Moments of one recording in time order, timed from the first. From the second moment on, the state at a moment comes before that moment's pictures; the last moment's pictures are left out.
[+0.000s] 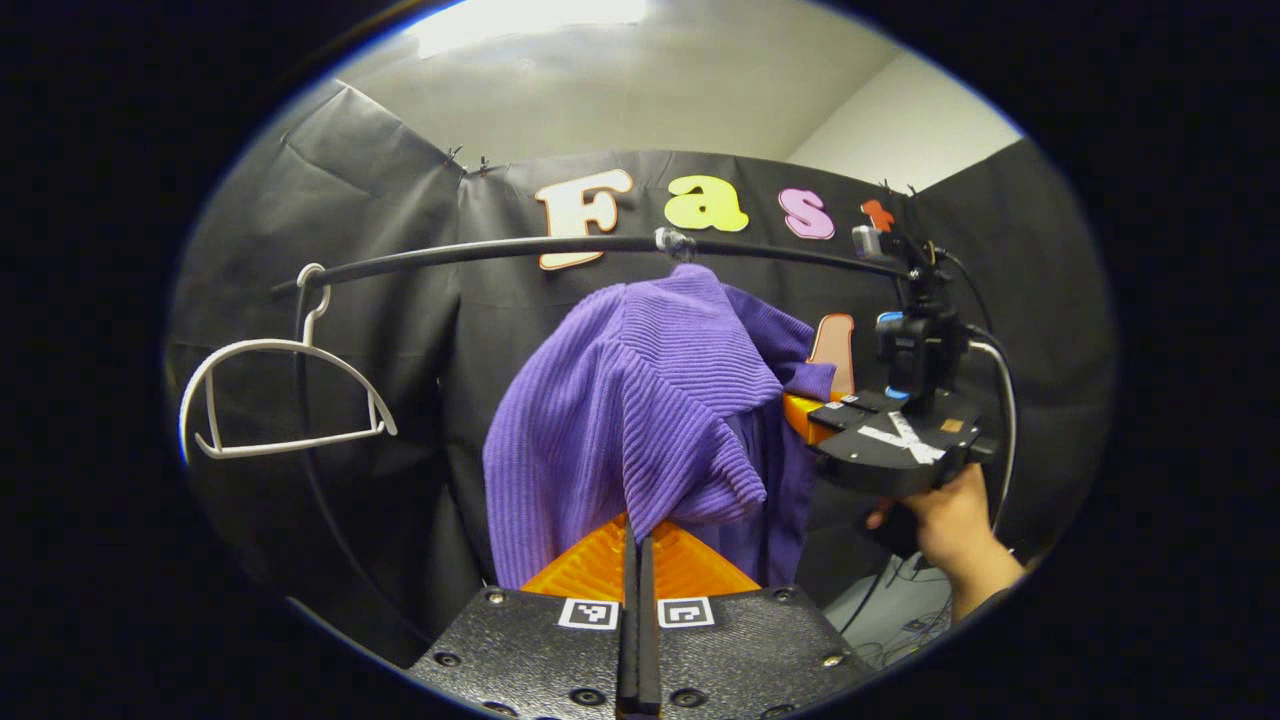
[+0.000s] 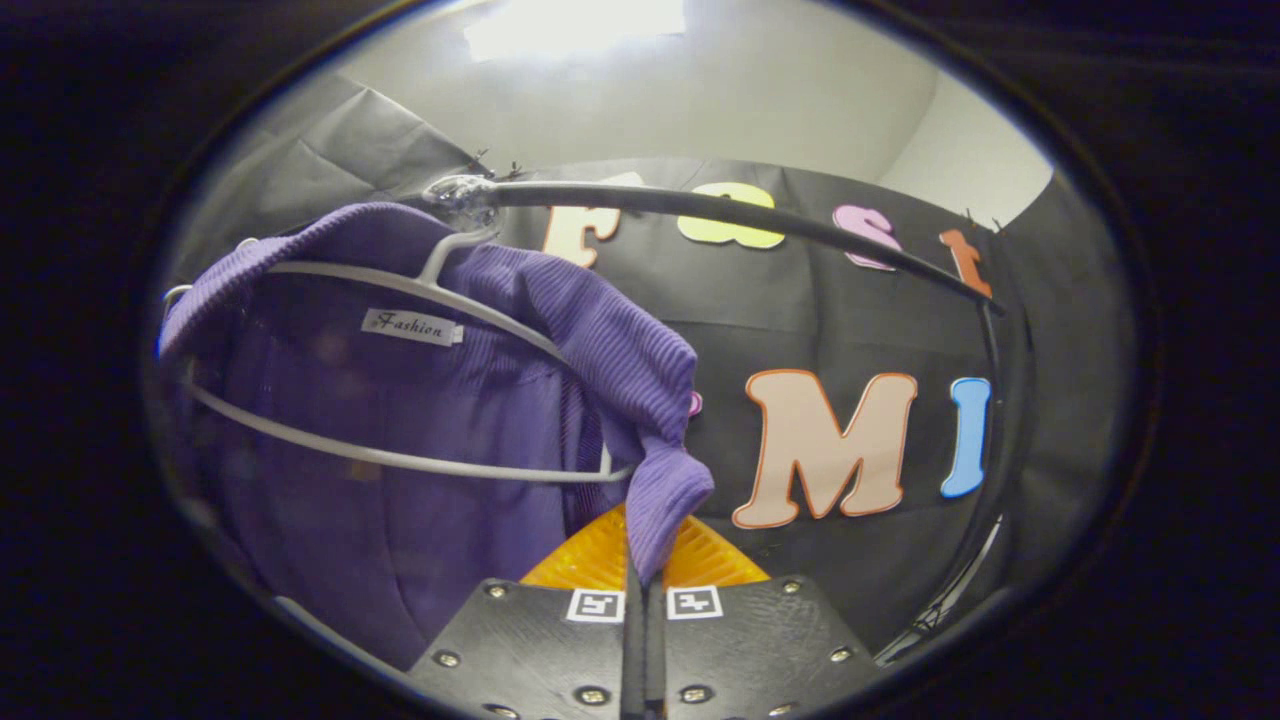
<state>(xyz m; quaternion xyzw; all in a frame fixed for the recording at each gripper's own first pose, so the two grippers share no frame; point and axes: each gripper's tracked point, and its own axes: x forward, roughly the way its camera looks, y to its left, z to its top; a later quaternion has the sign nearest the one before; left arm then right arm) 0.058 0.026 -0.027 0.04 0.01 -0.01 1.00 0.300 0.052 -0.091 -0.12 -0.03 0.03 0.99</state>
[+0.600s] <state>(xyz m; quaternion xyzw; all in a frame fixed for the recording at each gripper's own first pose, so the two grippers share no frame) 0.025 0.089 0.061 0.04 -0.06 -0.01 1.00 0.315 0.015 -0.046 -0.09 -0.04 -0.07 0.99</state>
